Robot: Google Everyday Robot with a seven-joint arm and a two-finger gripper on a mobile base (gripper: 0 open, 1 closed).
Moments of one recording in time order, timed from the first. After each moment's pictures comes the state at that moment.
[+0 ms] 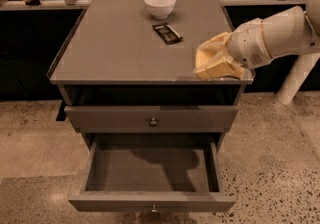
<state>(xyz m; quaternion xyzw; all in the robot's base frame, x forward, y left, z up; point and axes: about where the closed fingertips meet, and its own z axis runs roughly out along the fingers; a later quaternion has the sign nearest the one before) 0.559 -0.124 0.912 -0.59 0.67 0.17 0.42</state>
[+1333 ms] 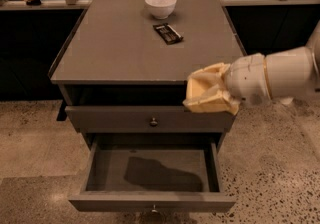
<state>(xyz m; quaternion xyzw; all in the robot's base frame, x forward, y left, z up) 0.477 -0.095 0.892 -0.57 0.66 0.22 0.44</state>
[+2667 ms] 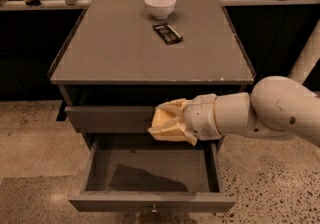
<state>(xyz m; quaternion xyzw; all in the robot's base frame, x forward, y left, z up) 0.462 -0.019 0.806 -0.51 0.69 0.27 0.43</state>
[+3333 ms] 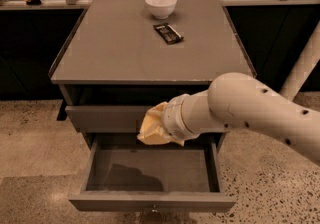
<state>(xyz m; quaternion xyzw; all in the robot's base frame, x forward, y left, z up) 0.470 0.009 0.777 -0.55 0.73 0.17 0.36</state>
